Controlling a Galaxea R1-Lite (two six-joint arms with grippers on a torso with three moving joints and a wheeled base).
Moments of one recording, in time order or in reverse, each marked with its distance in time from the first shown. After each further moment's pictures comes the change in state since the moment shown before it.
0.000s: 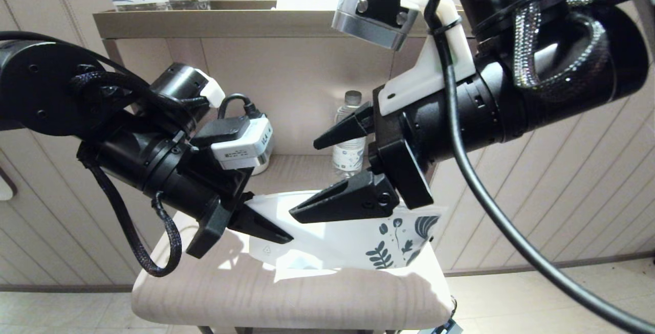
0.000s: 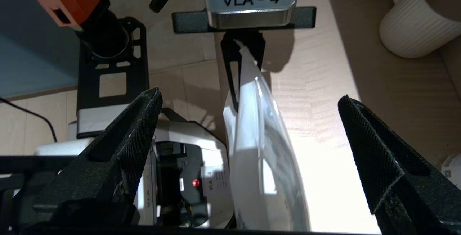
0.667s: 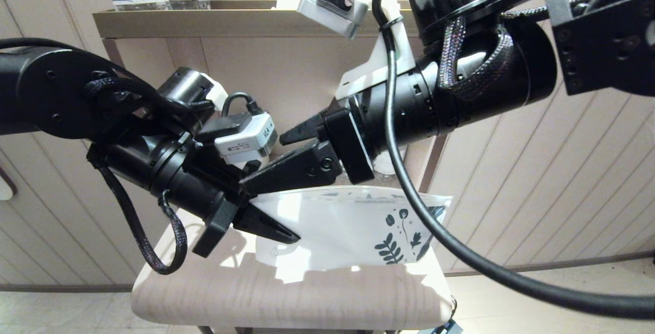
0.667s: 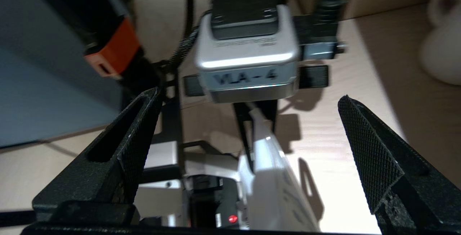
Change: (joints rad) left arm -0.001 0.017 0.013 -0.024 -0.070 -0.031; right arm -0.003 0.087 -0.041 -0.123 0.139 0.183
